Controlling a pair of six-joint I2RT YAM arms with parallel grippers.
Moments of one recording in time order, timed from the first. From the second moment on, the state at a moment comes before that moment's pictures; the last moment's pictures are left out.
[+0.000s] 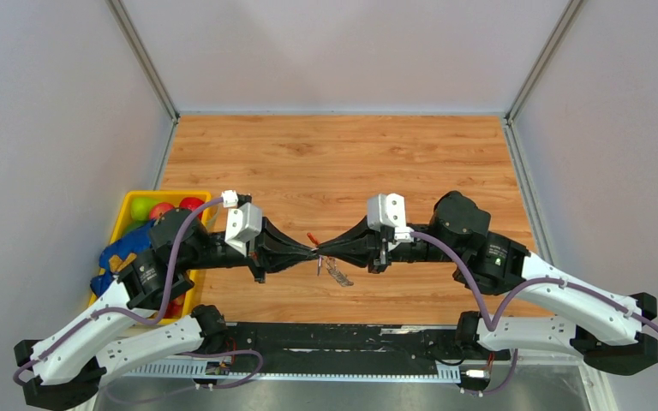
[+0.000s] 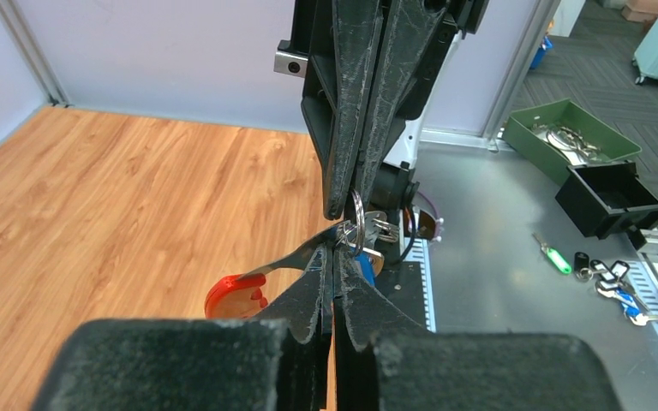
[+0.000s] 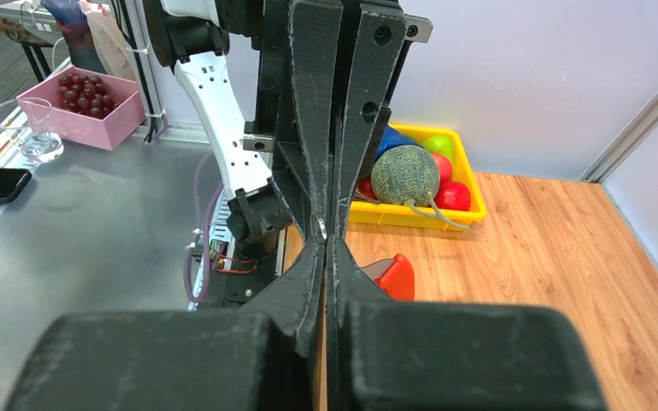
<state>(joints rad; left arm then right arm) -0.96 0.68 1.00 -0.26 0.54 -0.09 1.20 0.97 1.19 -0.16 -0.39 -0.12</state>
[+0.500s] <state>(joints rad) -0.96 0.61 1.00 -0.35 0.37 -0.09 1.20 0.93 1.13 -0.13 -0.33 -0.11</state>
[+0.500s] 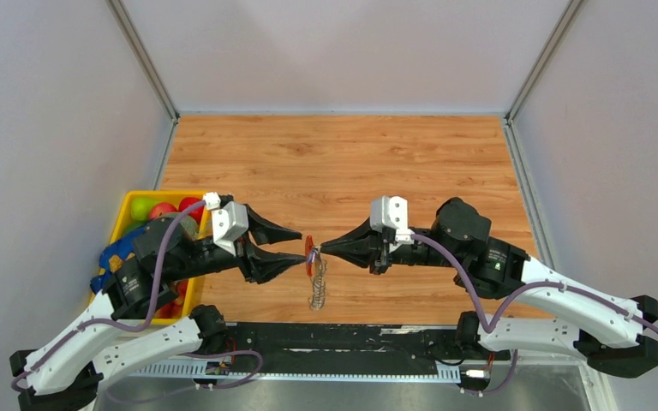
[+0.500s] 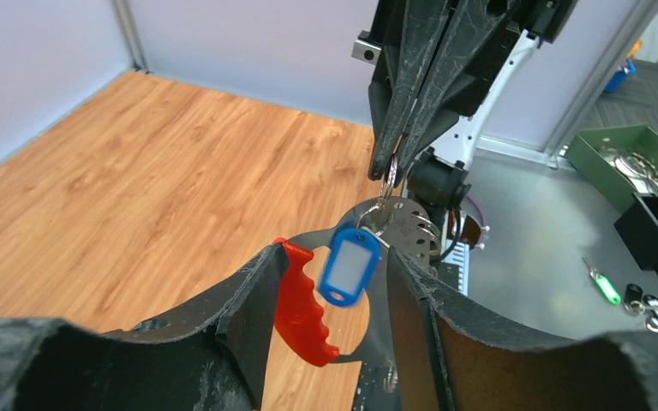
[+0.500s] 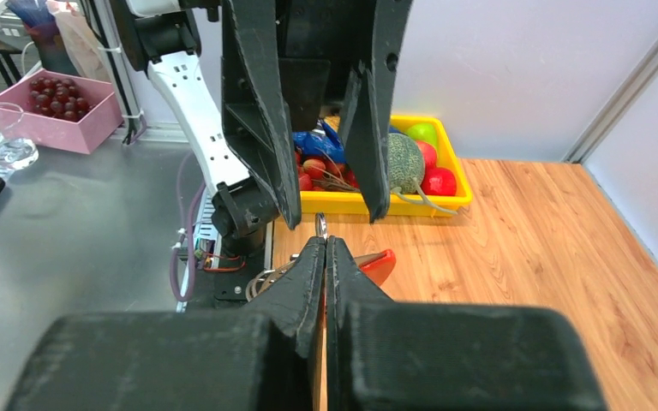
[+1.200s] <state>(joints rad) -0.96 0.57 0.84 -0.34 0.16 -0.20 1.20 0.95 1.08 -0.05 -0.02 -0.01</state>
